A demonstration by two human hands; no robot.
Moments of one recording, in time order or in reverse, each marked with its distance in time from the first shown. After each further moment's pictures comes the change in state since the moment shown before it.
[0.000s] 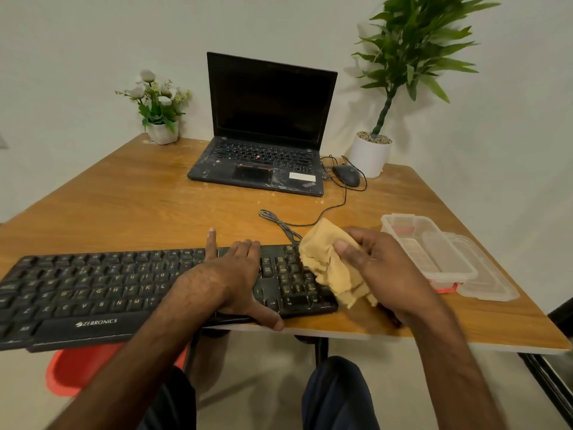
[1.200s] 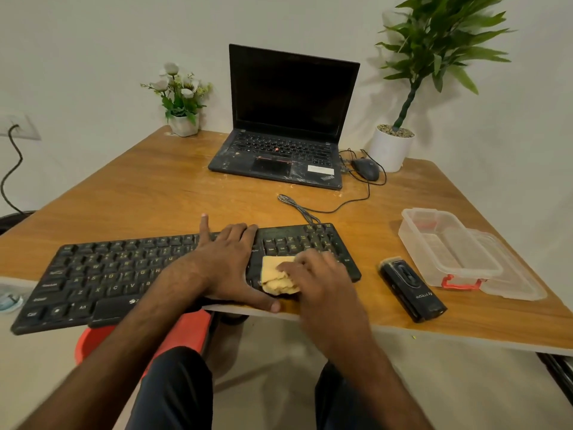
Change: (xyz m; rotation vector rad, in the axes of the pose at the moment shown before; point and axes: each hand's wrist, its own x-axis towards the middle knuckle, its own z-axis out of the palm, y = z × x) left_hand 0.000 -0.048 0.023 -0.036 0.181 0.042; right_hand -0.023 0.025 0.101 -0.810 0.099 -0.468
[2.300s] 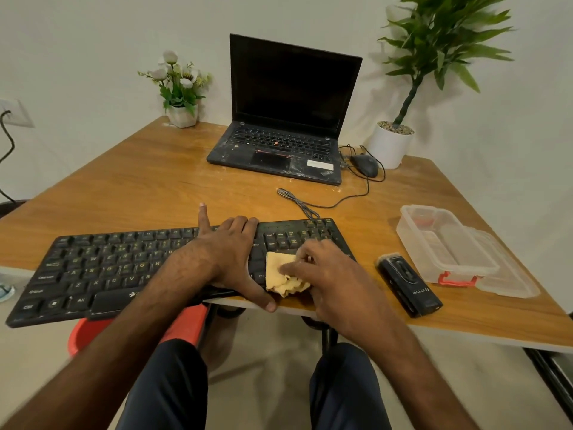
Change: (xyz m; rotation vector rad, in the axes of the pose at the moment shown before) left_hand 0.001 0.010 -0.008 0.046 -0.044 -0.068; right_hand 0.012 0.009 -0.040 0.029 -0.205 -0.190
